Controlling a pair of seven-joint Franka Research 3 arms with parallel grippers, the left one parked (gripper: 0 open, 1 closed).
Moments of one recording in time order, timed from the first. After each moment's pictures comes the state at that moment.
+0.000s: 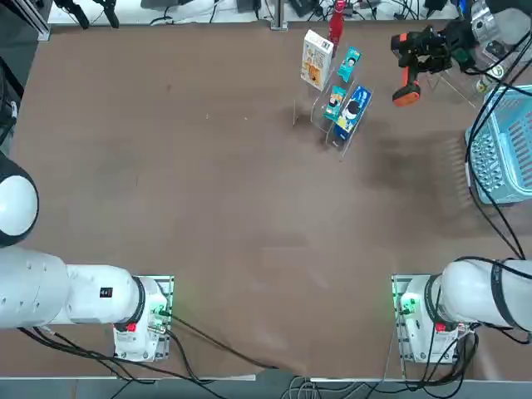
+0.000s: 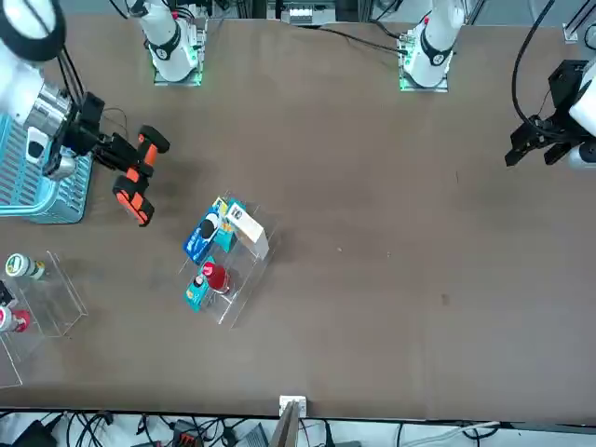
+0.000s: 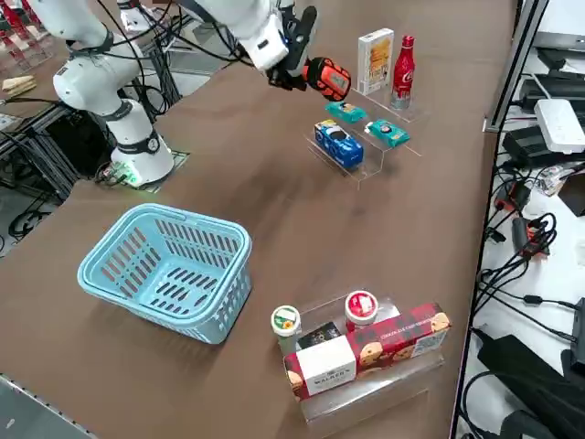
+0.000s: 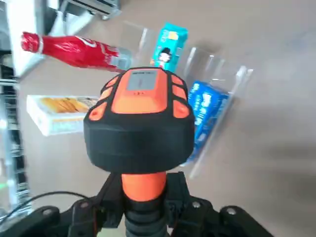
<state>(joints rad) -0.06 -0.12 0.01 -2.21 0.85 2.05 -0.29</state>
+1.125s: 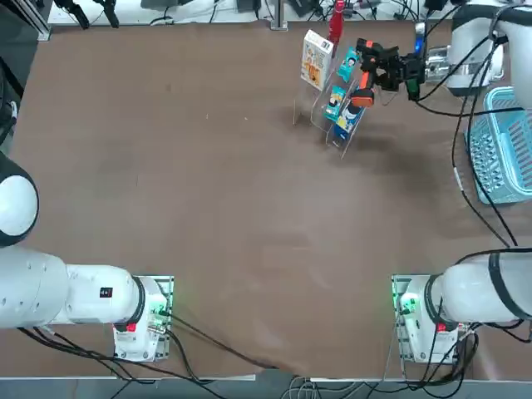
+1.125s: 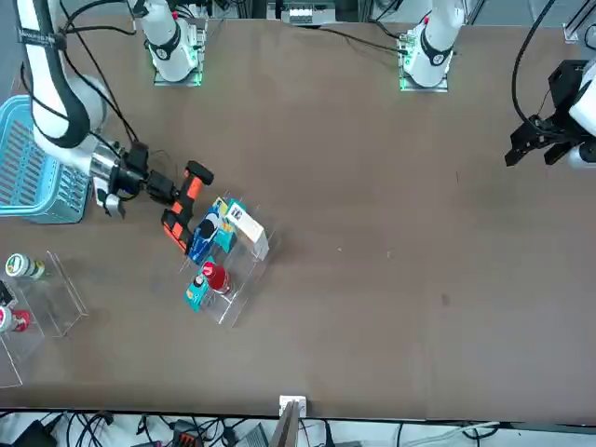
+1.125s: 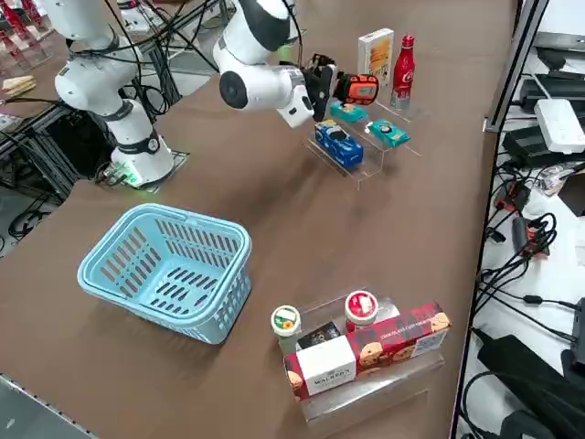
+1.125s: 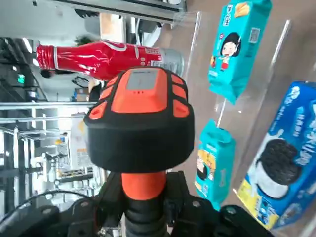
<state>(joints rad) 0.03 0.12 0.01 -2.28 1.53 2.10 -0.77</state>
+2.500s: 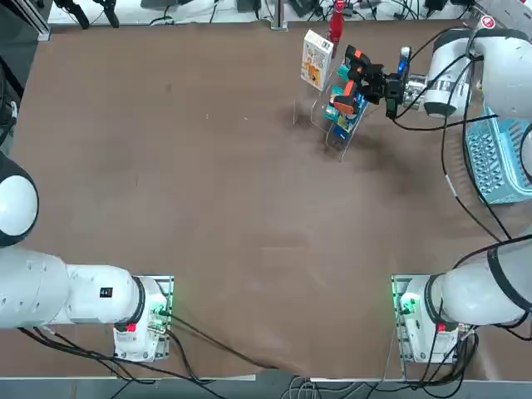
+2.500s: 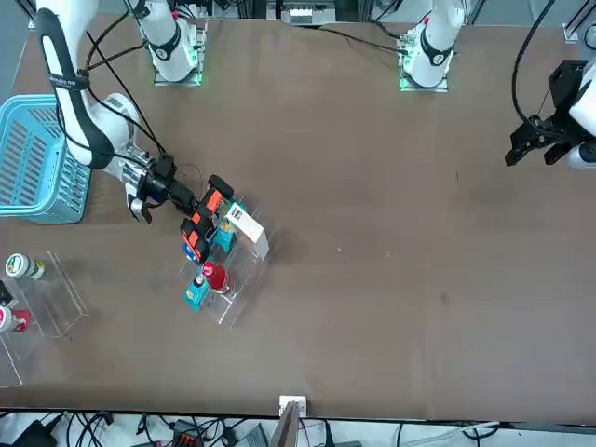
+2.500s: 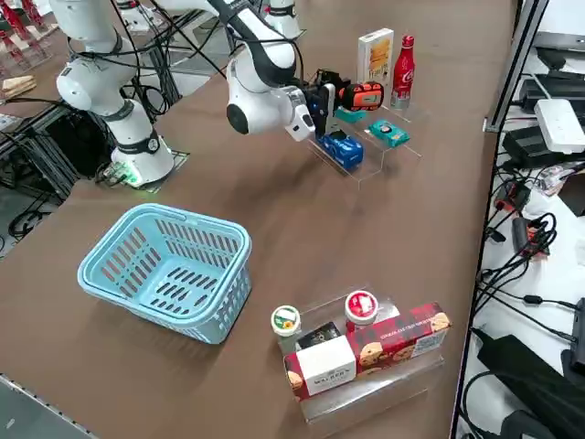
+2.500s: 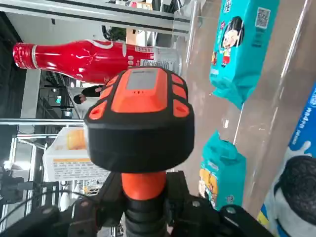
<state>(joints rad) 0.09 0.23 0.01 -2.32 1.85 2.08 -1.04</state>
